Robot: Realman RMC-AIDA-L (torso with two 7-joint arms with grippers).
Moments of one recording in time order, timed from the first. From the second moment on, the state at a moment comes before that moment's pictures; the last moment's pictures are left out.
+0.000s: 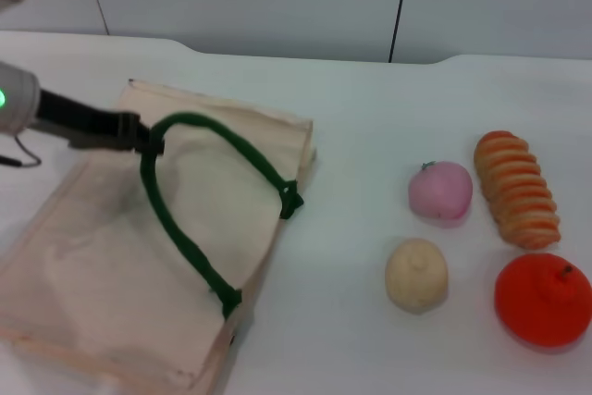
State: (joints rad) left arm -1.04 -1.96 2.86 -0.73 0.14 1.50 -2.12; right arm 0.56 2.02 -0.83 -0.11 2.56 1.20 -2.63
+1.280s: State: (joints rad) left arm -1.04 -1.93 2.86 -0.98 -0.37 1.93 -2.06; right arm 0.45 1.96 -0.91 -0.53 1.98 1.21 -1.96
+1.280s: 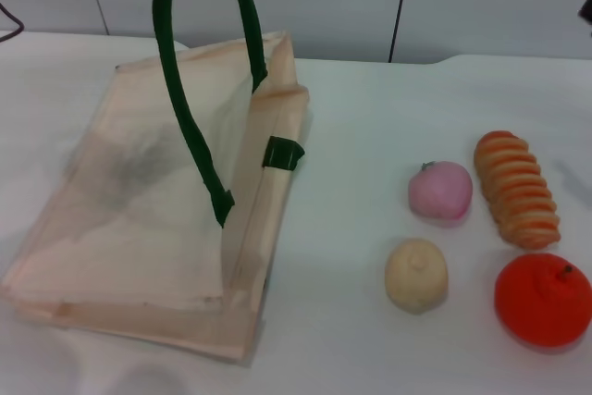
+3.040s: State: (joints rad) left arm -1.00 -1.91 2.86 -0.98 -0.44 1.96 -2.09; right arm 0.40 2.03 -0.82 -1.16 0.94 1.74 -1.37
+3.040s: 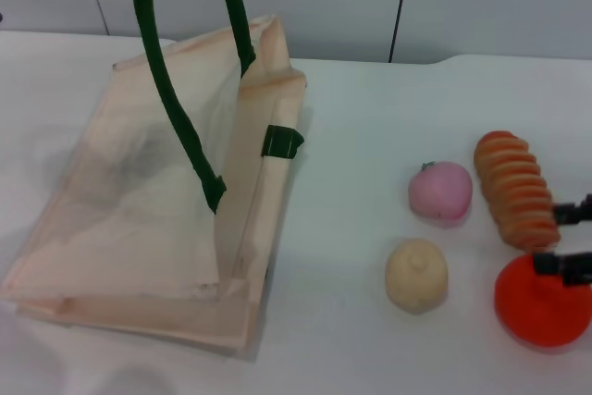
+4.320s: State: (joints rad) left arm -1.00 -1.90 2.86 -0.98 -0.46 1.96 -2.11; right arm 0.45 2.03 -0.95 -1.09 0.71 1.65 -1.28
